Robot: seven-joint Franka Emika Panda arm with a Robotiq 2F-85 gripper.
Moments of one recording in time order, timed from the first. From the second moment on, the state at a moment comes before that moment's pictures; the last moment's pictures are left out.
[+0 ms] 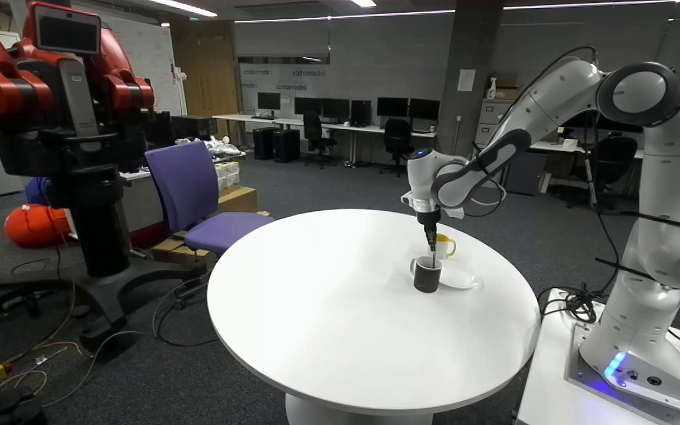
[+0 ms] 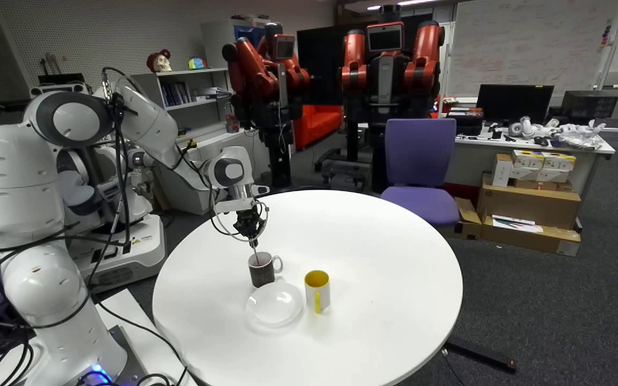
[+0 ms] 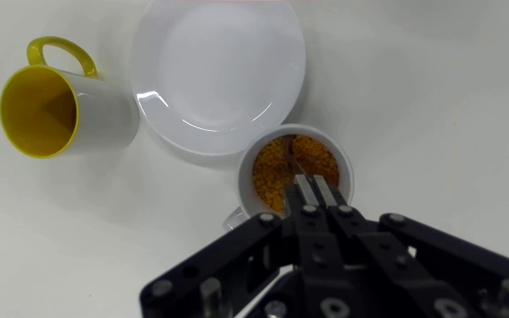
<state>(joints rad) 0.03 0.20 0.00 -2.19 -0.36 2.23 -0.20</state>
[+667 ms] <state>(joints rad) 0.03 0.21 0.00 -2.19 -0.35 2.24 -0.20</state>
